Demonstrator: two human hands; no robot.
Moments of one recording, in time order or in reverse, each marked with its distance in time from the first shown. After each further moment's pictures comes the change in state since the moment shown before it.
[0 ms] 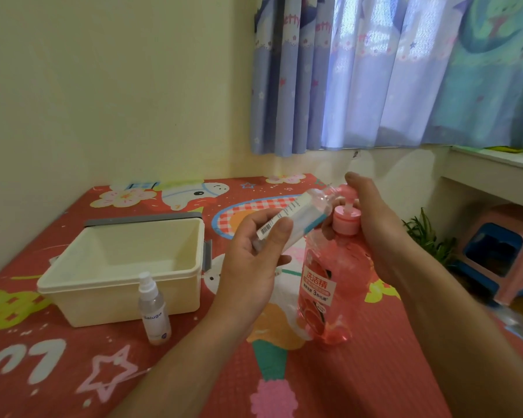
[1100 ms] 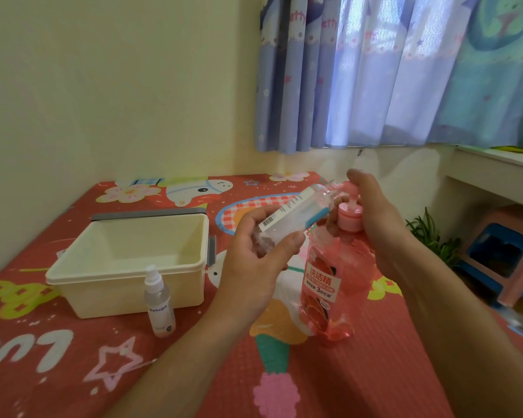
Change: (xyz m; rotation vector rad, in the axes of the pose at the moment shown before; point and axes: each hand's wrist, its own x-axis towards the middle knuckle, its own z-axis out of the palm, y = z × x) left_hand -0.007 0.001 -0.007 0.070 -0.012 0.027; right_hand 0.003 0.002 0.003 0.009 0.037 0.010
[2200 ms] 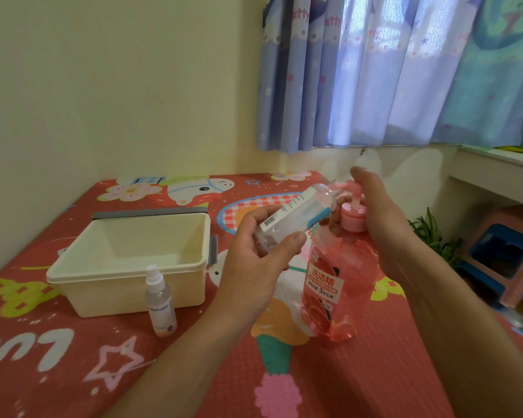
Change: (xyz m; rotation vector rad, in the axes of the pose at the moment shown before) left_hand 0.000 0.002 -0.002 -0.015 -0.021 -0.005; right_hand 0.002 0.001 0.001 0.000 -0.009 -0.017
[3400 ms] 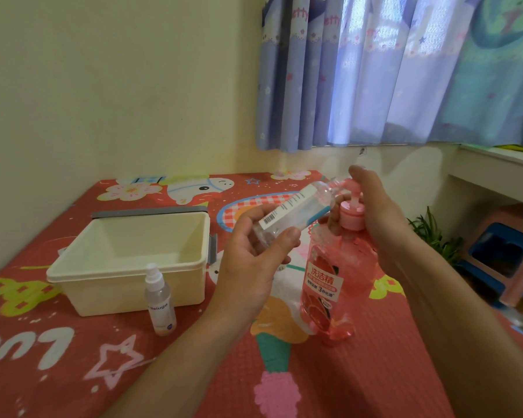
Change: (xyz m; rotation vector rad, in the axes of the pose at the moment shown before) left_hand -0.002 0.000 0.002 -0.050 0.042 -0.021; right_hand 0.001 0.000 0.000 0.002 0.009 0.014
